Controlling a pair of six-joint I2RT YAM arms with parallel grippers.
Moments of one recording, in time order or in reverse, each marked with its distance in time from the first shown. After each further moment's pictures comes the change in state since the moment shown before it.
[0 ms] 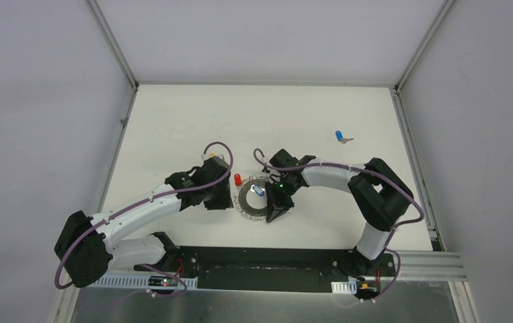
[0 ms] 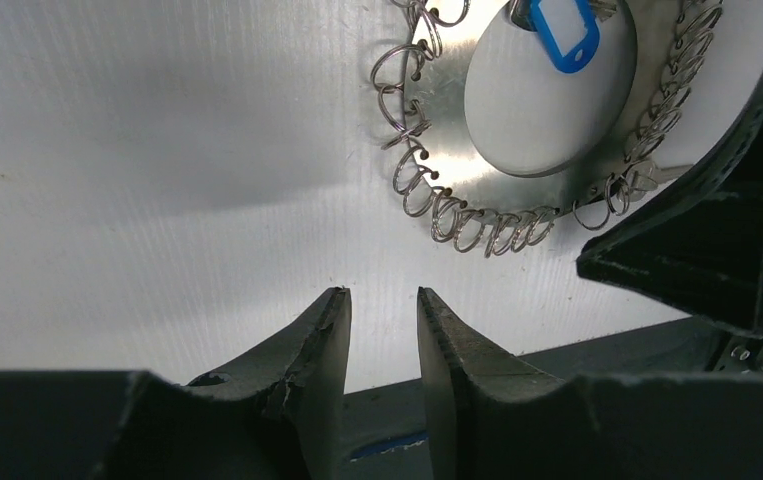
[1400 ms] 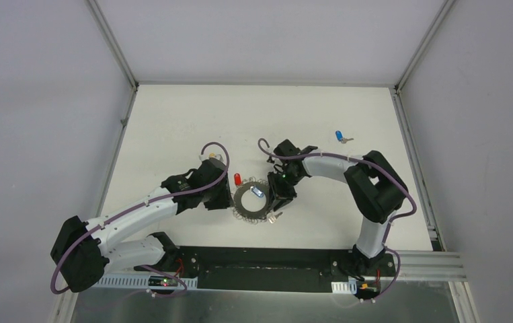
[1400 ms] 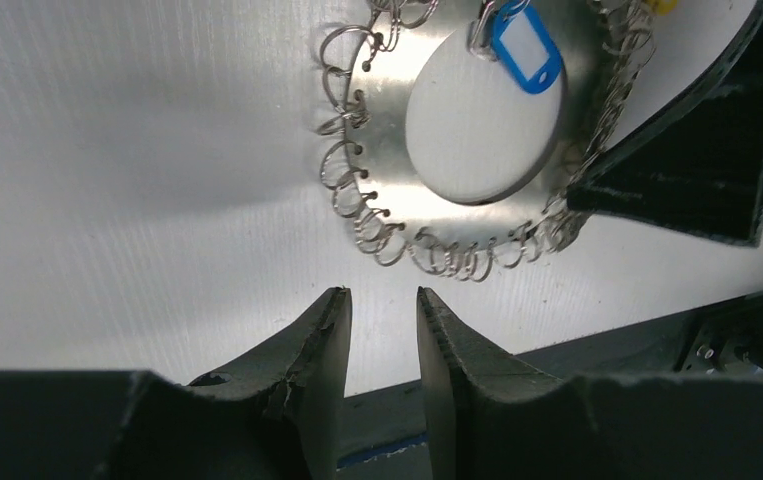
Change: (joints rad) left arm 0.000 -0.050 -0.033 0.043 0.004 -0.030; right arm -0.091 0.079 0.088 -0.045 0.040 -0.054
